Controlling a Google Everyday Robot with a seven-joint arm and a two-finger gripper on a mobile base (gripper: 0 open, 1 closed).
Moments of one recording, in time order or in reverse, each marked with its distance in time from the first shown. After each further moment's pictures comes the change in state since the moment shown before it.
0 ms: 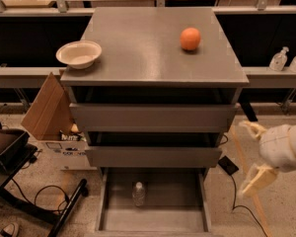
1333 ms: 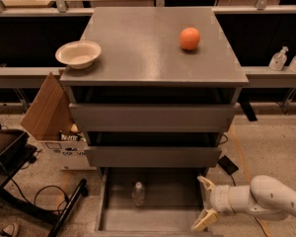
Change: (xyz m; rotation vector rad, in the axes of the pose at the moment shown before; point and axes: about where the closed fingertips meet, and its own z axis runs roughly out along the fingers) arm 0.110 0.076 0.288 -0.164 -0.299 0.175
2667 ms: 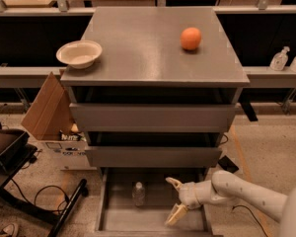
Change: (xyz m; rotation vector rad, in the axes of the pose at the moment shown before) arm 0.013 -0.018 0.138 -0.170 -0.121 -0.045
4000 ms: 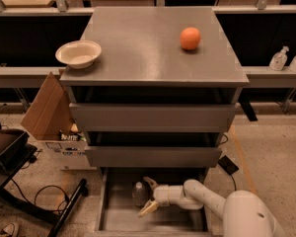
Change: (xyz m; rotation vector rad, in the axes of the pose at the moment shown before) arm 0.035 -0.065 0.164 0.016 -0.276 0.031
